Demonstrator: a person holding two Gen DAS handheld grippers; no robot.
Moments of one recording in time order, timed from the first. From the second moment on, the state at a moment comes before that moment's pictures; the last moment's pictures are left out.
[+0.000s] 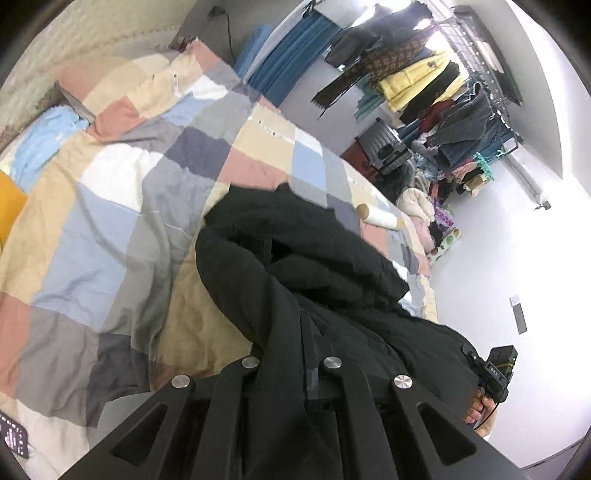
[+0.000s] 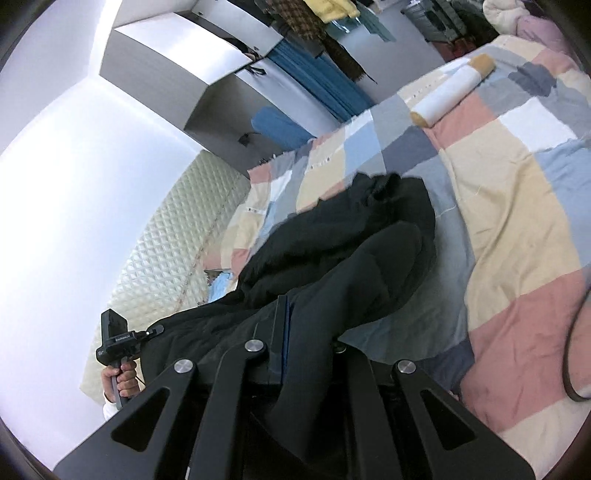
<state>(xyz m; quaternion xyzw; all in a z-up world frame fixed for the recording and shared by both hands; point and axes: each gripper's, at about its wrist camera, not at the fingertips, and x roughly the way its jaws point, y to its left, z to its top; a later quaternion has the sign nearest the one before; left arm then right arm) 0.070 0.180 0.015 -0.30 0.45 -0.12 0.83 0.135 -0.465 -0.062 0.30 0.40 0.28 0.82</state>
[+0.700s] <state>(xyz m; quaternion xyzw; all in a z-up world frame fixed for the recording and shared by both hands) 0.108 0.162 0.083 -0.22 0.45 -0.07 0.87 0.163 -0.489 -0.017 0.33 0.40 0.21 0.83</state>
